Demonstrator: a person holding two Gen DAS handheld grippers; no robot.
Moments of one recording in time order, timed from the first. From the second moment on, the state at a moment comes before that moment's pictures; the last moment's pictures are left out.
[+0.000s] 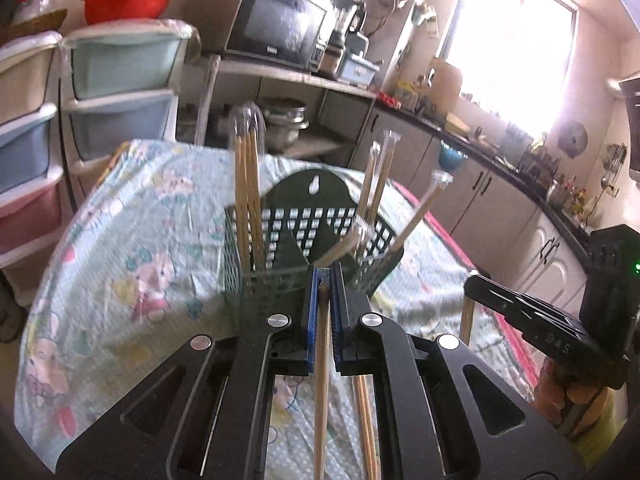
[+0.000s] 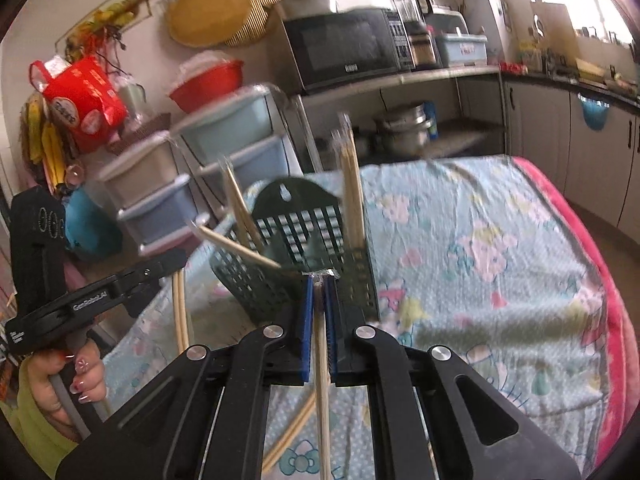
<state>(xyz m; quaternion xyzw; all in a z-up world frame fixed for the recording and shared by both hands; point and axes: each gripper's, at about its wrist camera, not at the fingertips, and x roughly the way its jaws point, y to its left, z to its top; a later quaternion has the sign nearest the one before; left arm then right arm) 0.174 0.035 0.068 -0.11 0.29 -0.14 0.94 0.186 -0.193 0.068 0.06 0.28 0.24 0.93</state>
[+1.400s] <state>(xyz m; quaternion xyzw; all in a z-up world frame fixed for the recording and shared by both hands) 0.173 0.054 0.188 -0.09 0.13 -0.10 0.98 0.198 -0.175 0.162 0.03 0.09 0.21 0.97</state>
